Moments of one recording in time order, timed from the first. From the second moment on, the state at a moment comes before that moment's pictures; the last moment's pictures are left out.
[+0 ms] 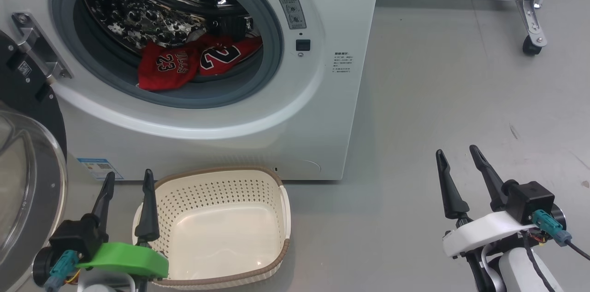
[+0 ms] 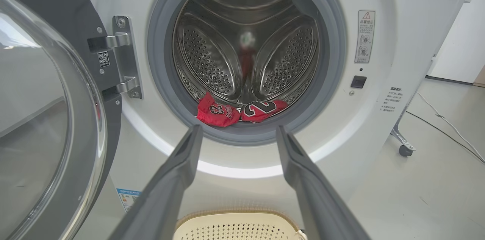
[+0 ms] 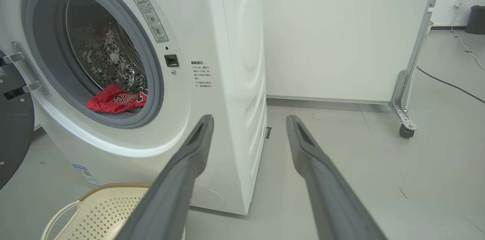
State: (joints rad) left arm -0.06 0.05 -0.06 0.22 -0.35 -0.03 -0.25; right arm -0.08 -0.10 0.15 0.24 0.31 0.11 -0.25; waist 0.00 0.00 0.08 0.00
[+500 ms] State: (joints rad) left arm -0.06 0.05 -0.06 0.22 -0.34 -0.04 -0.25; right arm -0.08 -0.10 0.15 0.24 0.31 0.11 -0.25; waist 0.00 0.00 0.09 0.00
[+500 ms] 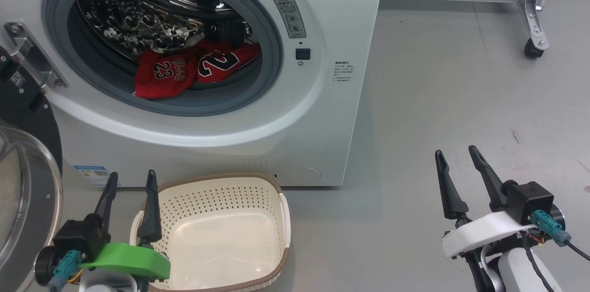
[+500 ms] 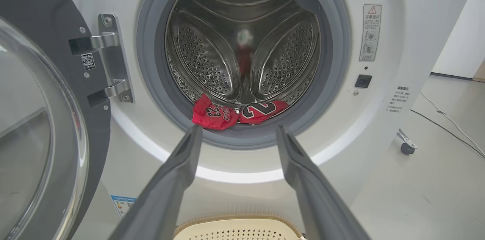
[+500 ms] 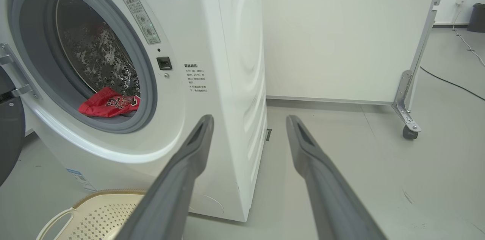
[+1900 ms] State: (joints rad) left arm -0.06 0.05 -0.07 0.22 -0.31 -0.04 -0.25; right arm -0.08 -0.09 0.14 0.23 0.31 0.12 -0.25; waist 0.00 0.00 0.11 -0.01
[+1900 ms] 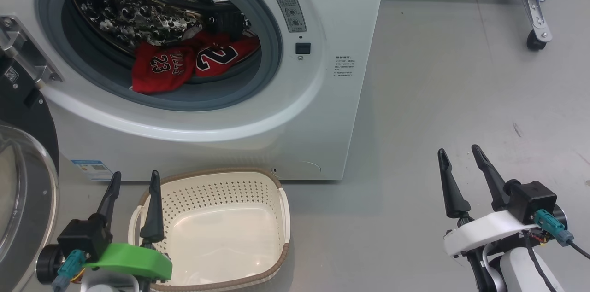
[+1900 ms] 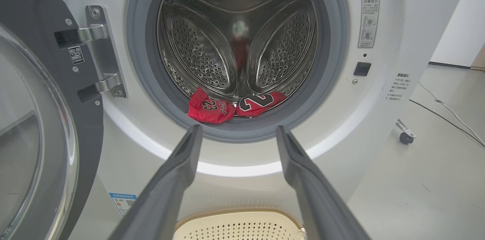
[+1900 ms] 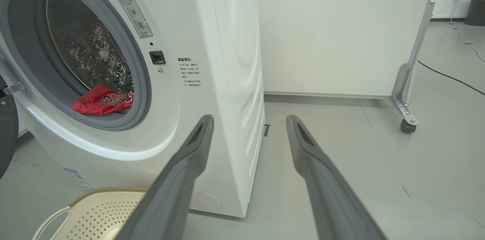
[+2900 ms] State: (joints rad) left arm -0.16 0.10 -0.04 0.15 -0.23 0.03 -0.21; right arm -0.10 -0.08 0.15 0.19 0.31 0.12 -0.25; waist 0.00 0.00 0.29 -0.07
